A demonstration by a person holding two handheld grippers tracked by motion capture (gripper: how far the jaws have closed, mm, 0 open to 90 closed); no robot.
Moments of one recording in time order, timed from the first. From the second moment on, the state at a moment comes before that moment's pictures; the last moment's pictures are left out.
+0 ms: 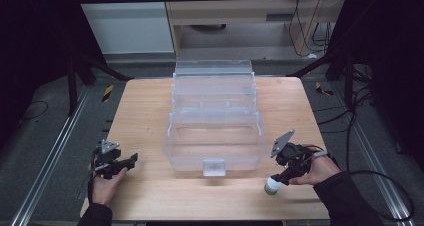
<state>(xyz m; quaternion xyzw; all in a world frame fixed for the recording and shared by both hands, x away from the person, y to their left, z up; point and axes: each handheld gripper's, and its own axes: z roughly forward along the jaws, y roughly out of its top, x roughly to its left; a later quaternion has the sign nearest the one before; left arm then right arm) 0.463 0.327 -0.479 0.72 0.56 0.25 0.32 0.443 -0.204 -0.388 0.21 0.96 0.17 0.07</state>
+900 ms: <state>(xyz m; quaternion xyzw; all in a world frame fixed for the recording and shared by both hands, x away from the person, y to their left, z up) 0.463 0.326 -0.479 0.73 0.56 0.25 0.32 0.437 -0.192 -0.417 0.17 0.98 0.11 0.03</state>
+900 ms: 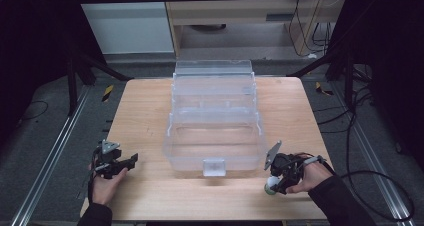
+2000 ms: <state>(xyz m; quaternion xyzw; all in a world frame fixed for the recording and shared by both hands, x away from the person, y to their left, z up) 0.463 0.326 -0.479 0.73 0.56 0.25 0.32 0.444 -0.178 -0.434 0.16 0.98 0.06 0.01</state>
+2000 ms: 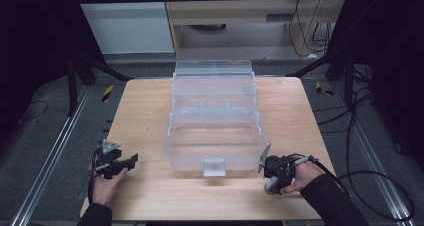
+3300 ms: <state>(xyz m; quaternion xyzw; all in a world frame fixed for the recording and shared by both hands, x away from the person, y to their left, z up) 0.464 0.325 -0.481 0.73 0.56 0.24 0.31 0.448 -0.181 -0.356 0.20 0.97 0.13 0.04</state>
